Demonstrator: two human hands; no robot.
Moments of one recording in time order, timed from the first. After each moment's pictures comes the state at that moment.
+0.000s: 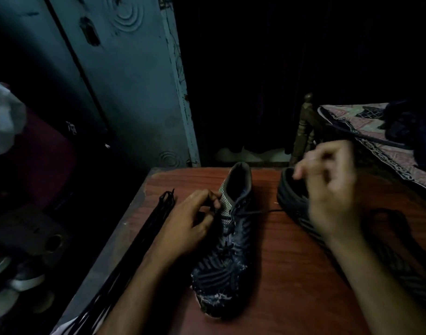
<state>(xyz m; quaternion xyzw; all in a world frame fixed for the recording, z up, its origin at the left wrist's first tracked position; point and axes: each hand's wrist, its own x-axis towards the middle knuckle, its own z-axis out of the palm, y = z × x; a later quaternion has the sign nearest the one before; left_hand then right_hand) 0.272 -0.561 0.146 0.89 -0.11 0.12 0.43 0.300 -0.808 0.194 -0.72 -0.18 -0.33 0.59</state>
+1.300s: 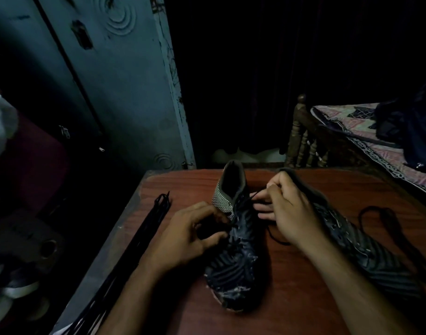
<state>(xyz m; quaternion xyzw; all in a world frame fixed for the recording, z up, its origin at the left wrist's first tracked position) 0.266 -0.559 0.146 0.88 -0.23 0.10 0.41 0.300 -0.781 0.170 -0.78 -0.04 -0.04 0.63</state>
